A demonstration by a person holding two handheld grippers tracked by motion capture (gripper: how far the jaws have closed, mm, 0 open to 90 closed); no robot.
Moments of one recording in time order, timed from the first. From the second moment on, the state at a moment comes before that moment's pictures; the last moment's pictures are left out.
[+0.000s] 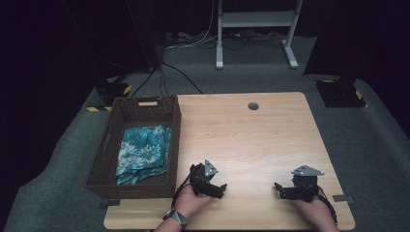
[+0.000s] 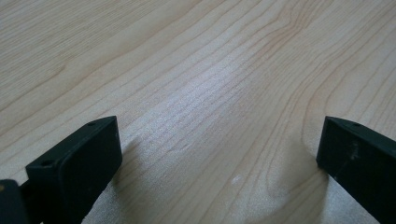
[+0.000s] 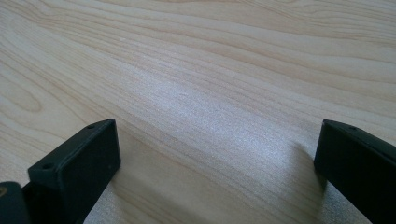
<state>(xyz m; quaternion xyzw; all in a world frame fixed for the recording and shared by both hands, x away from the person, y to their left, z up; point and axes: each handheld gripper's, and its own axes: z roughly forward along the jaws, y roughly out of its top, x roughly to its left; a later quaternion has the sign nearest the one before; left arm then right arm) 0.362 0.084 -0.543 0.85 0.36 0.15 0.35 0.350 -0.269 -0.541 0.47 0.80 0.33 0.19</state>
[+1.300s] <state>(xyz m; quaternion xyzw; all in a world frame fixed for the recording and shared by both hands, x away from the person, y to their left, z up) 0.351 0.079 -0.513 0.85 0.32 0.16 0.38 0.353 -0.268 -0.541 0.46 0.80 0.33 0.19</state>
